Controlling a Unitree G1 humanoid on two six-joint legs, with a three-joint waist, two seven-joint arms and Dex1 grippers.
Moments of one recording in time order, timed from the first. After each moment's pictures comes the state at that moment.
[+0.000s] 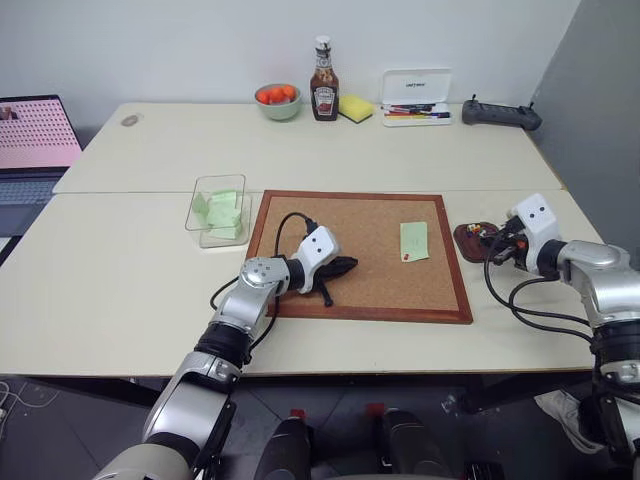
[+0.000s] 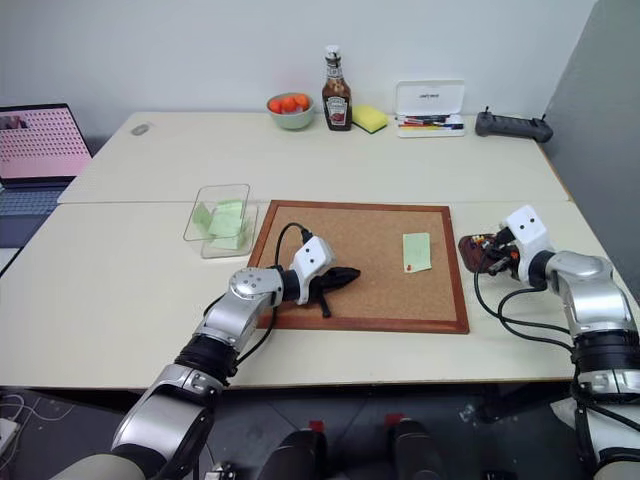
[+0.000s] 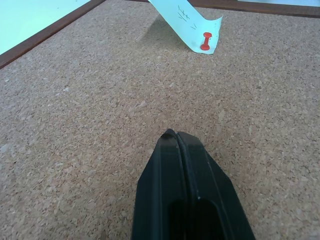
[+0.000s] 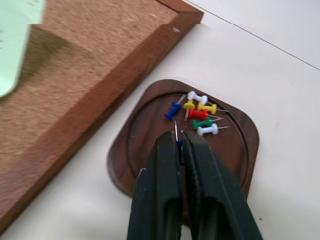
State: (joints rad) left arm -0.64 0.28 -0.25 0.55 -0.04 0.03 -0.89; right arm -0.58 -0.73 -0.01 0.43 0.10 0.42 0.75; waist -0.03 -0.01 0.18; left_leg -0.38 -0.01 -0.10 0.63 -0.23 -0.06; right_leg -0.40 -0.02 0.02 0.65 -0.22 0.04
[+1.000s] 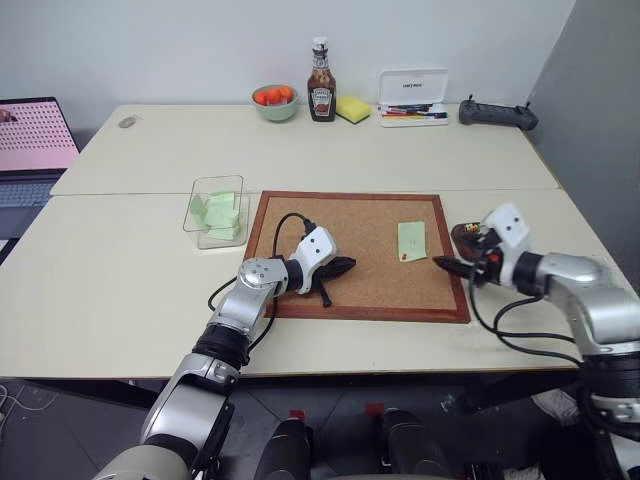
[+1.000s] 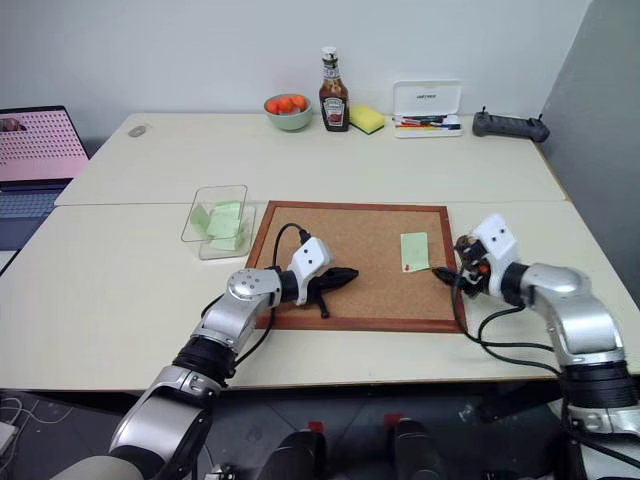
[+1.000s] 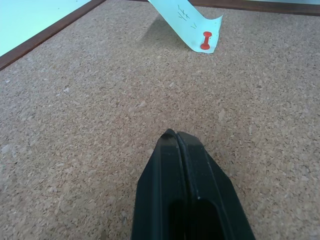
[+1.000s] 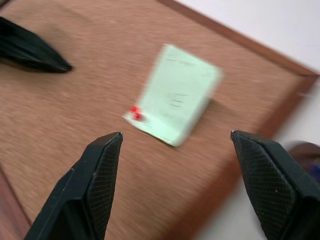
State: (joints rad) left arm -0.63 0.29 -0.24 0.54 -0.03 0.03 -0.88; right arm -0.40 -0.62 0.02 -0.05 0.26 0.60 0.79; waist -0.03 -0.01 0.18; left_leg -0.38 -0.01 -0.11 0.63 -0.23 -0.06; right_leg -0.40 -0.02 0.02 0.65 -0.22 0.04
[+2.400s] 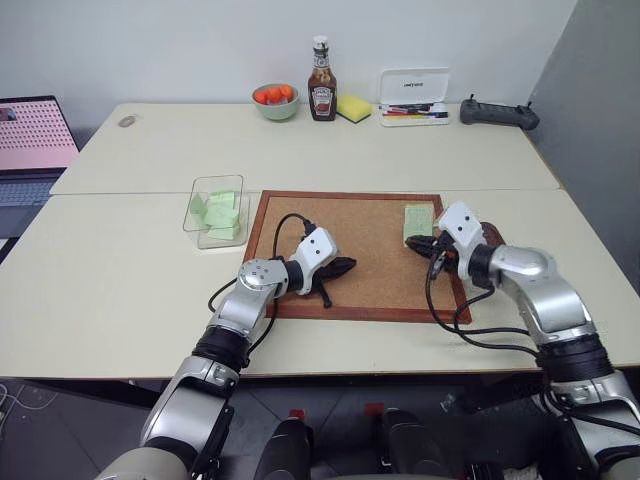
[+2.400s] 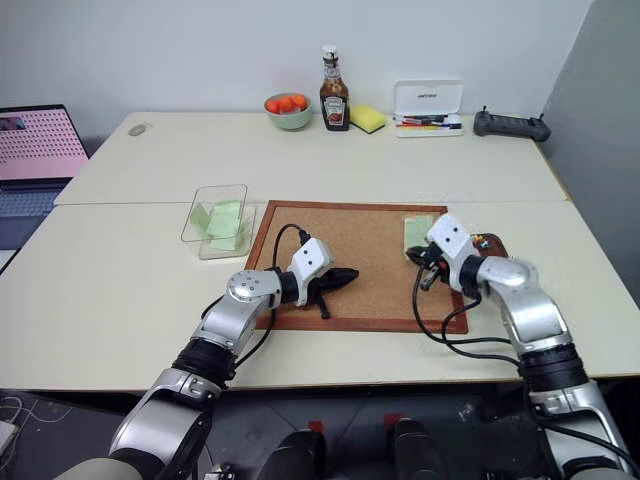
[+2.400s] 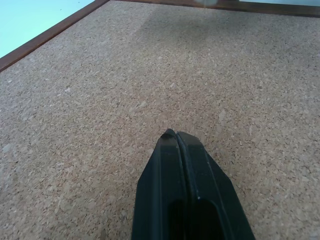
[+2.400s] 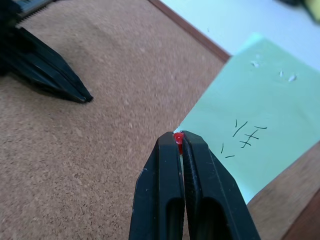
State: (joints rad) left arm -0.61 0.29 -0.23 0.52 -0.03 0.03 -0.87; right arm -0.50 -0.58 0.12 0.01 0.14 0.38 0.81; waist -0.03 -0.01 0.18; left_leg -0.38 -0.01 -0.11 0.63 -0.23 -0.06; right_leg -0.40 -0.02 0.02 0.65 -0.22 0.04
